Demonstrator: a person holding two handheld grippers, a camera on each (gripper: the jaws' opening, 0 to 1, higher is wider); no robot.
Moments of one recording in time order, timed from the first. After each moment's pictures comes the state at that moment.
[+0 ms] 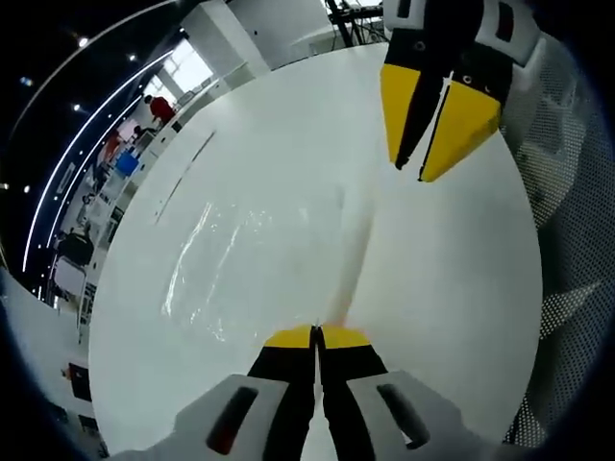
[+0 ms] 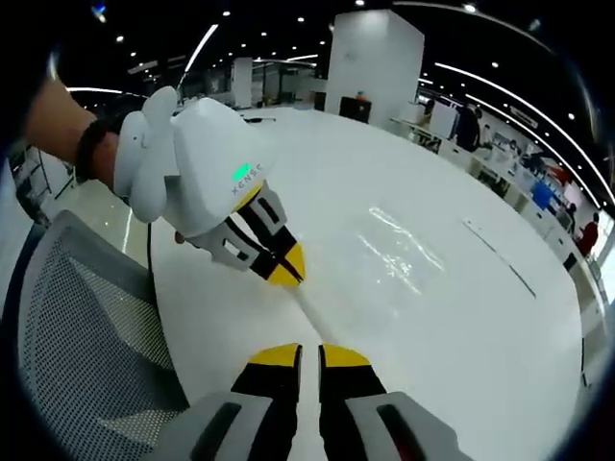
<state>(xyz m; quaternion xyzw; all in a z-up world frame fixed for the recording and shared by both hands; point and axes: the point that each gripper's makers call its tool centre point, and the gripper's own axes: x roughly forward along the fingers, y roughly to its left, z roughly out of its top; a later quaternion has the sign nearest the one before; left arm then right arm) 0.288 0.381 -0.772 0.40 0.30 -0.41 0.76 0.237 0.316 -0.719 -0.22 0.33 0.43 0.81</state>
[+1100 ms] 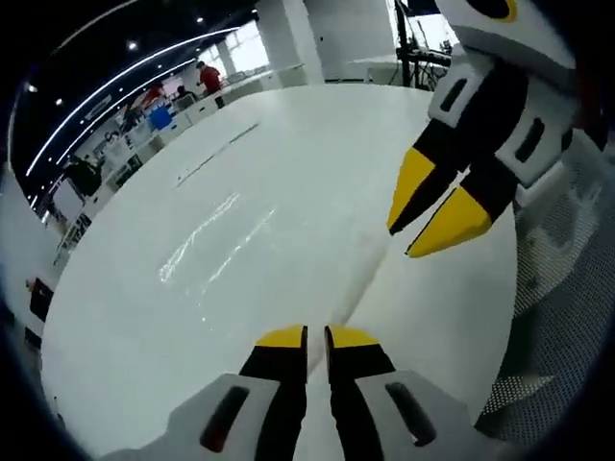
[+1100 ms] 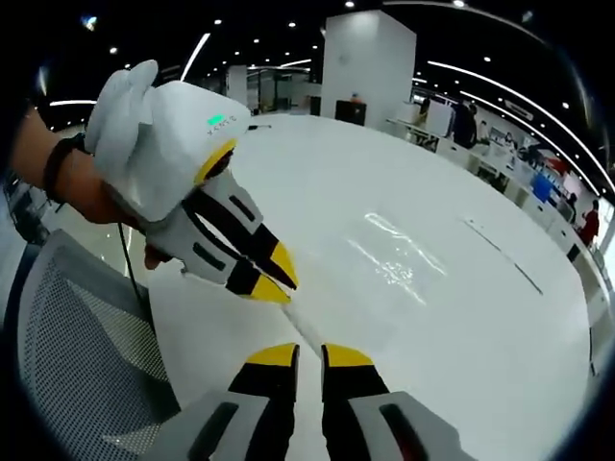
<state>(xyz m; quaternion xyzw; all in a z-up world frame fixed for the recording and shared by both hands) 0.274 0.384 -0.745 0.23 0.34 -0.35 0.84 0.250 0.327 -0.722 -0.19 0.33 0.43 0.82</state>
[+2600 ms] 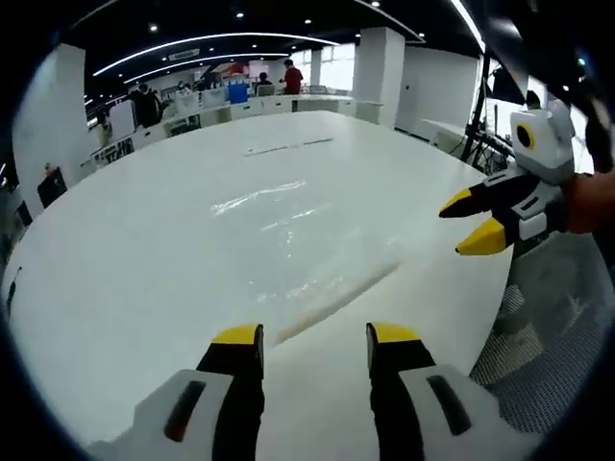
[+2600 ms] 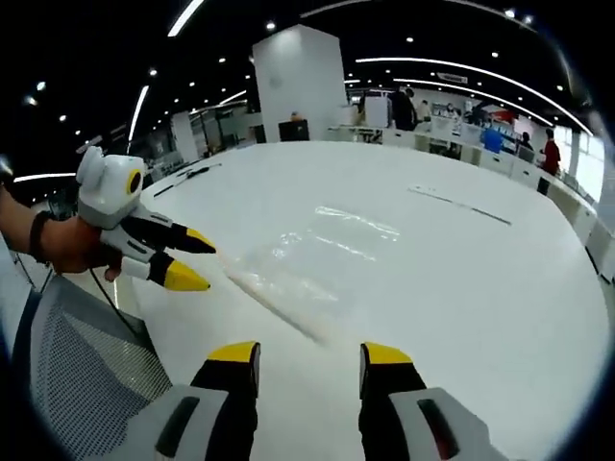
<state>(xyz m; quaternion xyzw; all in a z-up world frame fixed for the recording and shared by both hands) 0.249 0.439 -0.736 0.06 0.33 -0.26 0.90 0.239 0.270 -0.721 -0.06 0.33 0.35 0.87</state>
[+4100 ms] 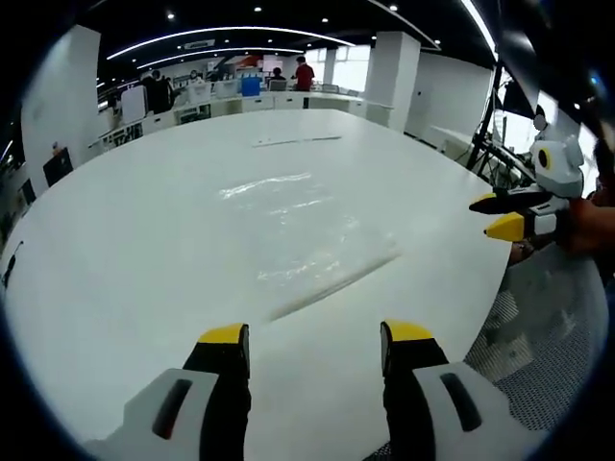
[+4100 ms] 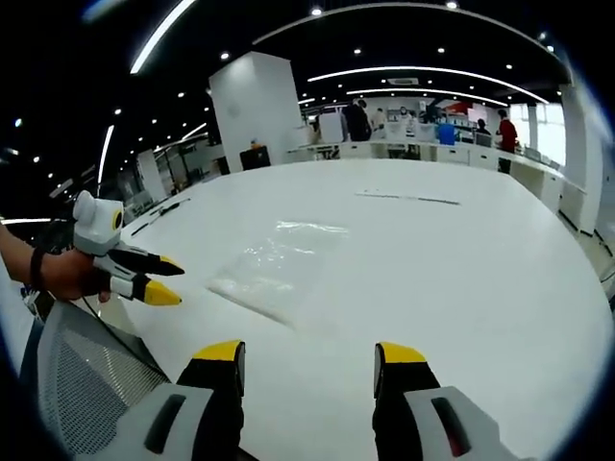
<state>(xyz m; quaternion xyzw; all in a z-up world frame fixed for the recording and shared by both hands) 0.231 0.439 -0.734 0.03 0.35 -0.25 0.90 0.222 0.213 -0.708 0.01 0.30 0.27 0.91</state>
